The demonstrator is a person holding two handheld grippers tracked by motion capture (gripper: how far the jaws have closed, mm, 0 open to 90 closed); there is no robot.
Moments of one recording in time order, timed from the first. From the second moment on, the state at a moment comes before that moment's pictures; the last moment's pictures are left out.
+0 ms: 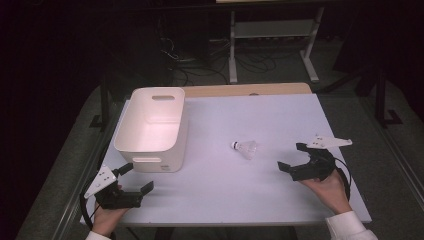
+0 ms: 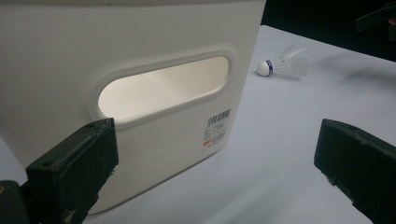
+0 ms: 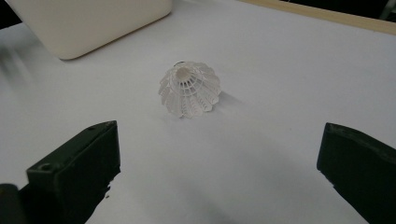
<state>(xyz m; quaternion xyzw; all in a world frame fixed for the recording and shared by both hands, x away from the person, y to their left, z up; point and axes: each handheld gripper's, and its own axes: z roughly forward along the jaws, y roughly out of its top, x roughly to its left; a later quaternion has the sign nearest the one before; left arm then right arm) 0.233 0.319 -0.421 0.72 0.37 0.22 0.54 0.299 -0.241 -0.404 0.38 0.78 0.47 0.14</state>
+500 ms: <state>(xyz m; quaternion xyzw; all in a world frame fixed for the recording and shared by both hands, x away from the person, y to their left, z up) 0.231 0.319 -0.421 0.73 0.36 0.22 0.54 0.297 -0.240 -0.407 0.38 0.78 0.47 0.14</state>
